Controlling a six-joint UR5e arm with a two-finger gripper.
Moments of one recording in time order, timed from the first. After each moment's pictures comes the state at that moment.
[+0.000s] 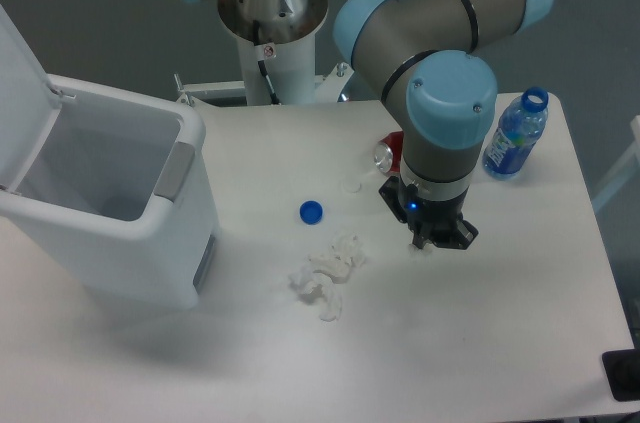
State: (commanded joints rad) arm 2.52 -2.01 -1.26 -1.39 1.61 1.21
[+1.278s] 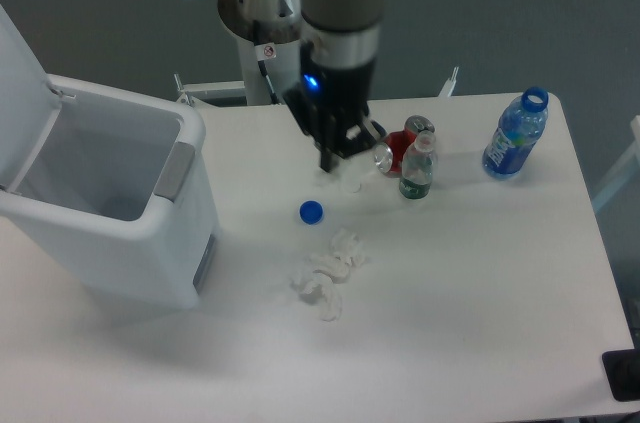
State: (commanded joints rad) arm 2.40 -1.60 -1.41 -1.44 1.36 1.05
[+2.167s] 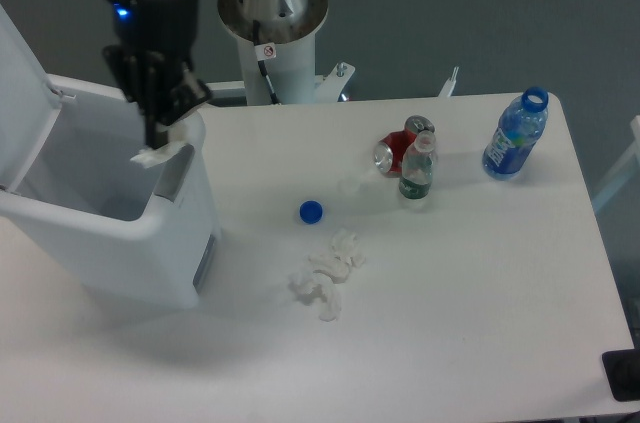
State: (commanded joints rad) arm 2.11 -1.65 -1.41 -1.23 1.35 0.77
